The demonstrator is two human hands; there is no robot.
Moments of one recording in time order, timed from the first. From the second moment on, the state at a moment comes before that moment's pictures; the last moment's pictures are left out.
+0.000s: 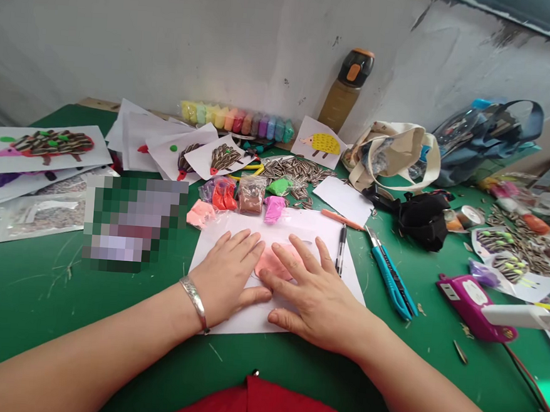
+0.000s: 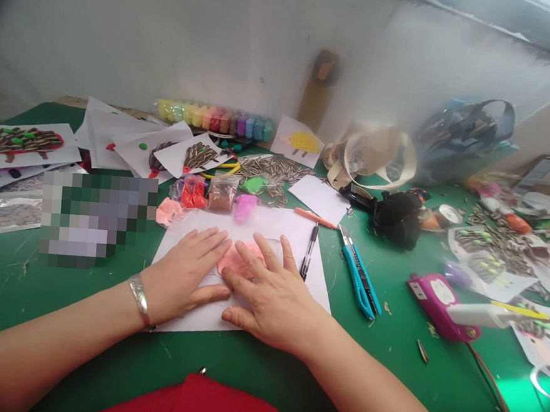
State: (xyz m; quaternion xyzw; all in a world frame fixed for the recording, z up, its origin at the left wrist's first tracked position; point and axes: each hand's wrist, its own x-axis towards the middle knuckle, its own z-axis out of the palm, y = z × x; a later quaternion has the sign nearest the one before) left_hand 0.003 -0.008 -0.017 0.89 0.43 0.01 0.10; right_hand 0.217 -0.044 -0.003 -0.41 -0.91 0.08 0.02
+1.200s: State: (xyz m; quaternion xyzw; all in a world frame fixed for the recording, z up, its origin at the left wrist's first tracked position) left_hand 0.003 -0.008 -0.016 0.89 0.43 0.04 0.13; right_hand 0.233 -0.042 0.001 -0.40 -0.91 0.12 0.01
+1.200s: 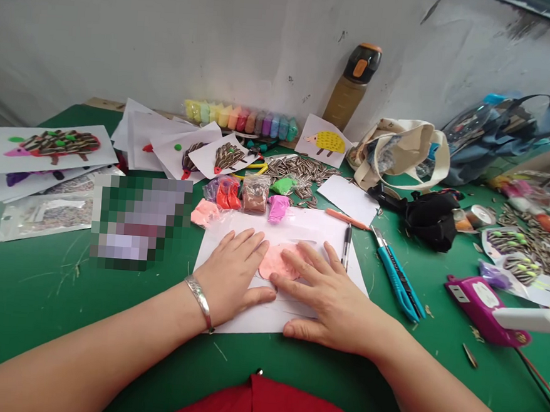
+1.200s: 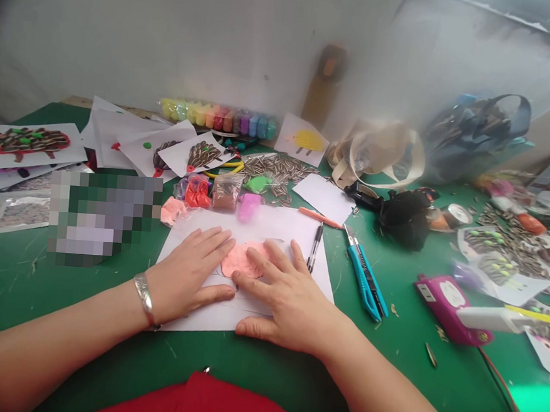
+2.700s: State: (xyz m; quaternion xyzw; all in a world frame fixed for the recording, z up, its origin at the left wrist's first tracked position) left_hand 0.003 -0.009 -0.014 0.89 0.43 0.00 0.13; right_hand 0.227 -0.038 0.005 -0.41 -0.90 0.18 0.02
